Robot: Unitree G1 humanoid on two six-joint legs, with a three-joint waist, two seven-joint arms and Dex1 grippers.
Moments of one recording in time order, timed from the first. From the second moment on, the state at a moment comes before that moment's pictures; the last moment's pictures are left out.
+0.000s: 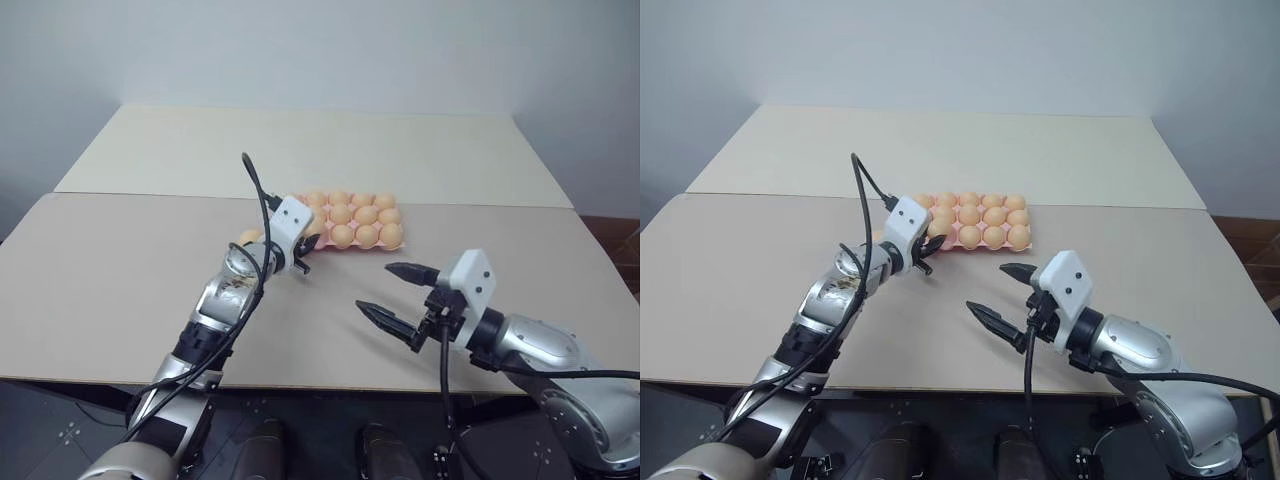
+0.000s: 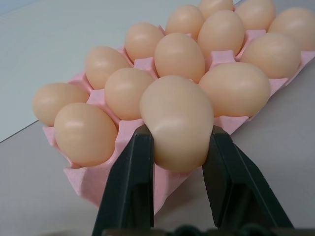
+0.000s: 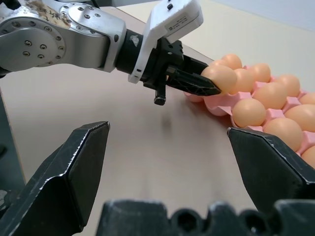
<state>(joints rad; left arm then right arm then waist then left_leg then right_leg) -0.66 0.28 -0.22 0.12 -0.06 0.56 -0.39 -0.09 -0.63 -0.05 -0.78 0.63 0.71 0.49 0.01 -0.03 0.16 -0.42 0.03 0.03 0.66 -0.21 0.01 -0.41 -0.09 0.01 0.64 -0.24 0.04</state>
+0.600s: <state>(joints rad) -0.62 0.28 -0.19 0.01 -0.04 0.57 -0.39 -0.10 -0.63 -0.03 -0.78 0.63 0.71 0.48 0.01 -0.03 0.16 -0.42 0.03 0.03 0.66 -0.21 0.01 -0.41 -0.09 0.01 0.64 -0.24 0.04</state>
